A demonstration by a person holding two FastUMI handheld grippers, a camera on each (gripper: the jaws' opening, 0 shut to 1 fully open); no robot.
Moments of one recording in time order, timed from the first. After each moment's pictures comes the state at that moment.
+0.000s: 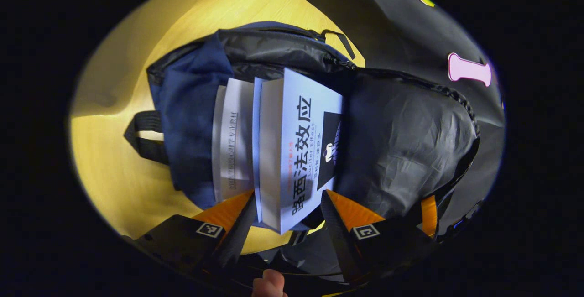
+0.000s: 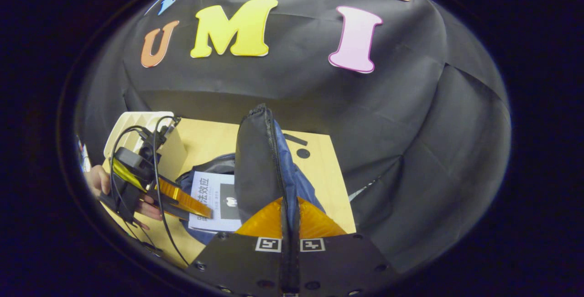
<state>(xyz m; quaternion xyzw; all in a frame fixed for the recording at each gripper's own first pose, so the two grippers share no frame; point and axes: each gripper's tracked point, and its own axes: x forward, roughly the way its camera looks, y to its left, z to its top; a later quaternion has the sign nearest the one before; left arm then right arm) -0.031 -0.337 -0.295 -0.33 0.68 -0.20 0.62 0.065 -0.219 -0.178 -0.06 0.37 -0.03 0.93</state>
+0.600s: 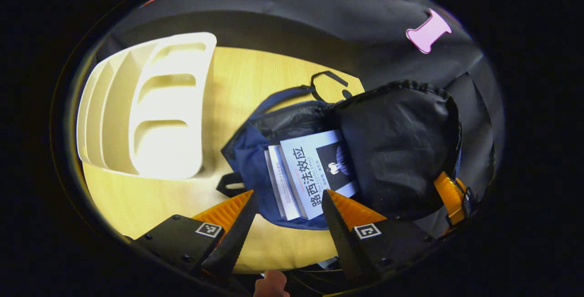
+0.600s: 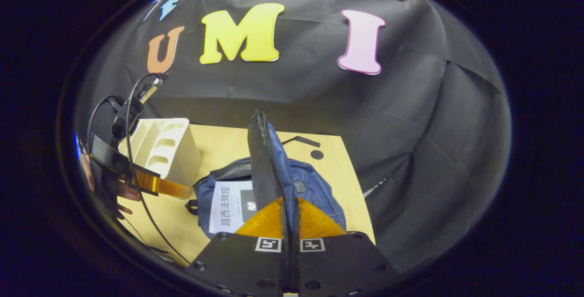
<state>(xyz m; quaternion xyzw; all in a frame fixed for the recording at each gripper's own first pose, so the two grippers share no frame) 0.003 -0.246 -0.230 -0.13 0.56 -0.18 0.80 0.052 -0.177 -0.174 -0.03 0.36 -0.01 0.93</state>
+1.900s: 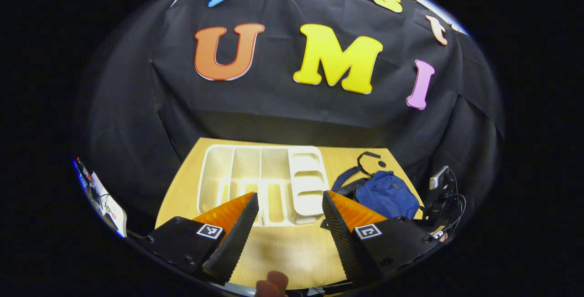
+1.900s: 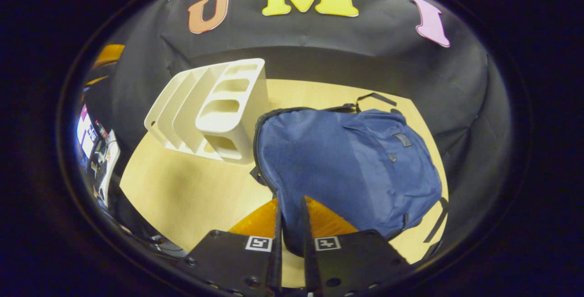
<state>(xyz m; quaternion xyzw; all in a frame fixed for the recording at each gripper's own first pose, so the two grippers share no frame) 0.001 -0.003 -0.066 -0.06 0.30 -0.06 0.95 -0.002 0.011 -0.306 -0.02 0.48 0.11 0.87</state>
